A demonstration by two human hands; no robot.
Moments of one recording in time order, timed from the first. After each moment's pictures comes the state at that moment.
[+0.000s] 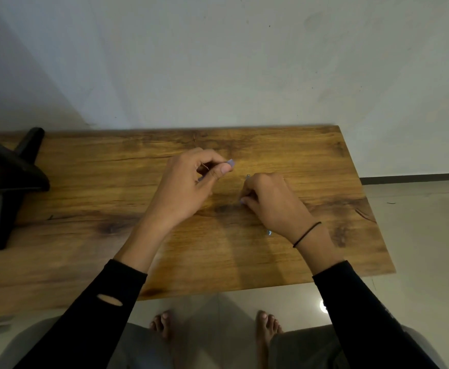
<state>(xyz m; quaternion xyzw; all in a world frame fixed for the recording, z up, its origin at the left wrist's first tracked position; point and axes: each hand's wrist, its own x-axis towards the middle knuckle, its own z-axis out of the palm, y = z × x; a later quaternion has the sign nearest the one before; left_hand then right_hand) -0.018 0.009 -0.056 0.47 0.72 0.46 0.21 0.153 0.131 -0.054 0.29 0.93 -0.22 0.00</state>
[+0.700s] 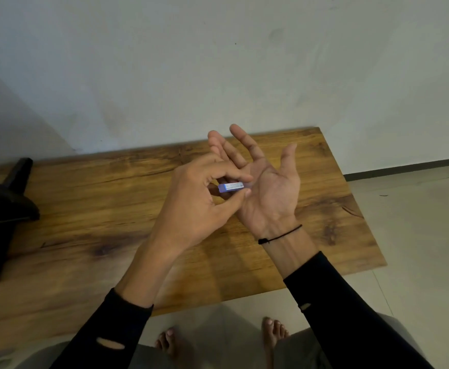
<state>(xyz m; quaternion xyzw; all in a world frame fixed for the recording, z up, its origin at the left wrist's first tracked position) 0.027 0.016 -0.007 0.57 0.65 0.49 0.13 0.128 0.107 -0.006 0.16 0.15 -0.92 -0.33</state>
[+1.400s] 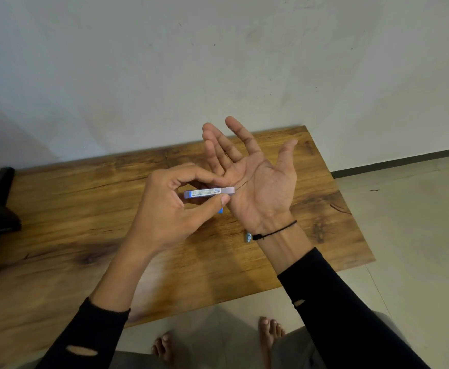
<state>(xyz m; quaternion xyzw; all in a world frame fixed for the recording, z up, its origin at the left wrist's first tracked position) 0.018 0.008 -0.010 0.54 0.62 0.53 0.22 0.135 0.121 -0.008 0.12 0.16 -0.91 -0.37</state>
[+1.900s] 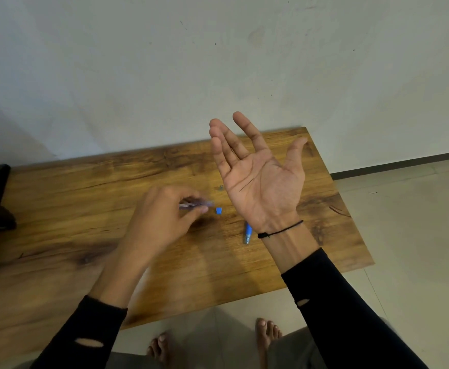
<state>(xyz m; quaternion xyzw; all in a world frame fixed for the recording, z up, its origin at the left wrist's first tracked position) 0.001 0.004 -0.042 0.53 0.77 0.29 0.19 0.142 0.131 -0.008 0.09 0.16 -0.91 -0.38</state>
